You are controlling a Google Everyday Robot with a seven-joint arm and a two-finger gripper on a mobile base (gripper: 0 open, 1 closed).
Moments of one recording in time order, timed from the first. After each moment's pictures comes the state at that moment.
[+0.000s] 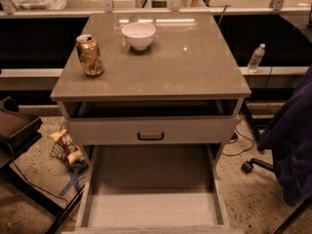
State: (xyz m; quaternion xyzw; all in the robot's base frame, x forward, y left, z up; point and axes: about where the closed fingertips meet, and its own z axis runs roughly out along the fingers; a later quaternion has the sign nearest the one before) arm 0.272 -0.260 0.481 -0.55 0.74 0.13 0.38
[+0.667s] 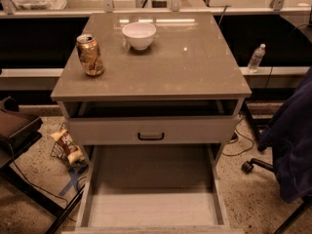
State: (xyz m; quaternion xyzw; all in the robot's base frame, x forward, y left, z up) arm 0.244 -0.239 0.449 -0.54 0.73 0.15 0.38
